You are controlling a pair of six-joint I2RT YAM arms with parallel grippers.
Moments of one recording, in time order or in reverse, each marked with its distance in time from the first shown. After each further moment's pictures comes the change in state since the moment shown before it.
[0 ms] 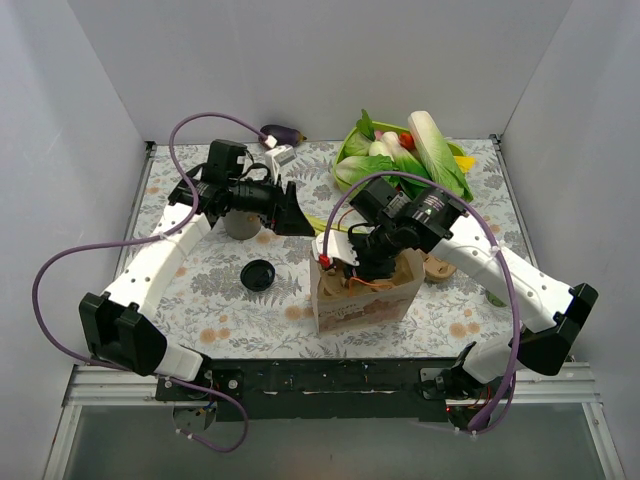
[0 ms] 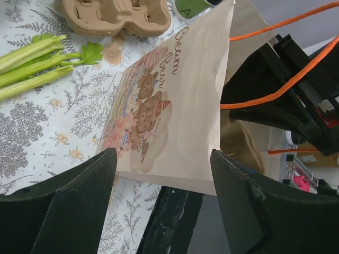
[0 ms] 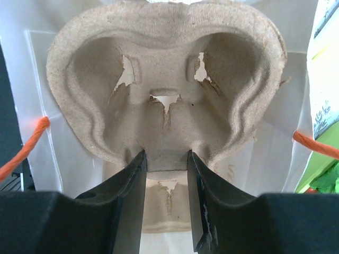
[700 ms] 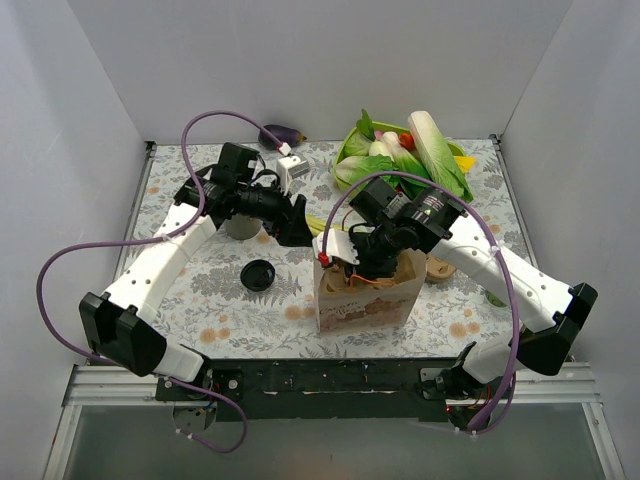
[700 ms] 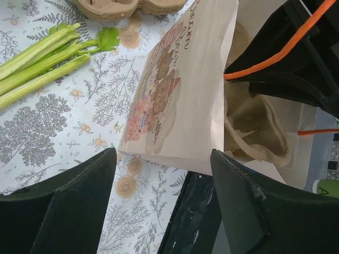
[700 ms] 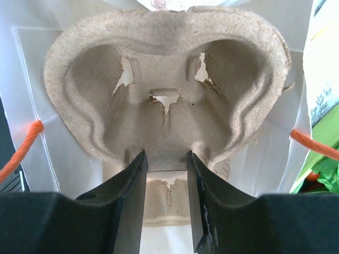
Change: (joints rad) left arm -0.096 0.004 0.039 -0.132 -0.122 0.193; right arm 0.000 0.000 -0.014 0.006 0.053 0.041
